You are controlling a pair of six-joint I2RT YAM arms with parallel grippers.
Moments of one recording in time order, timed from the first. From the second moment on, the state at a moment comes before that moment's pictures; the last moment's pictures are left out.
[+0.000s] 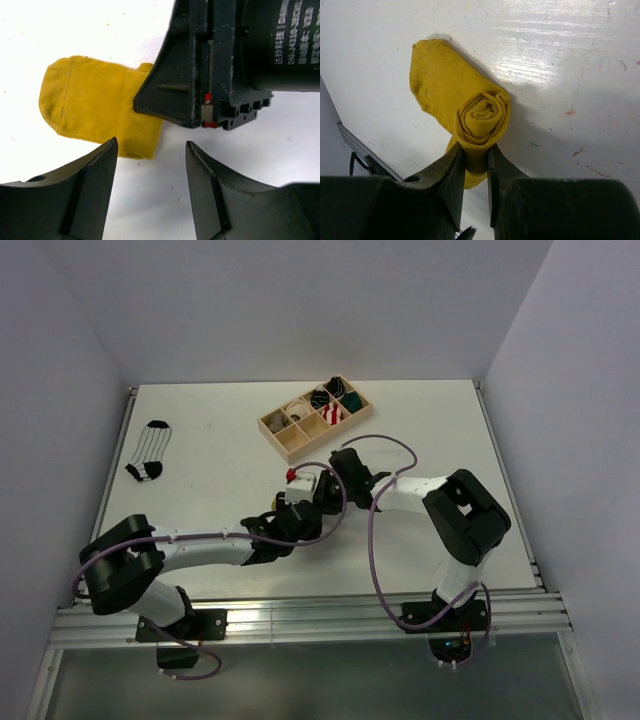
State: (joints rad) left arm -1.08 1.47 0.74 0.00 -0.57 -0.65; right arm 0.65 1.76 0.90 0.01 -0.26 0.88
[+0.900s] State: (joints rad) left arm -1.11 1.68 0.83 -0.01 -0.69 -0.60; right arm 0.63 1.72 0.79 0.16 -0.32 0.92
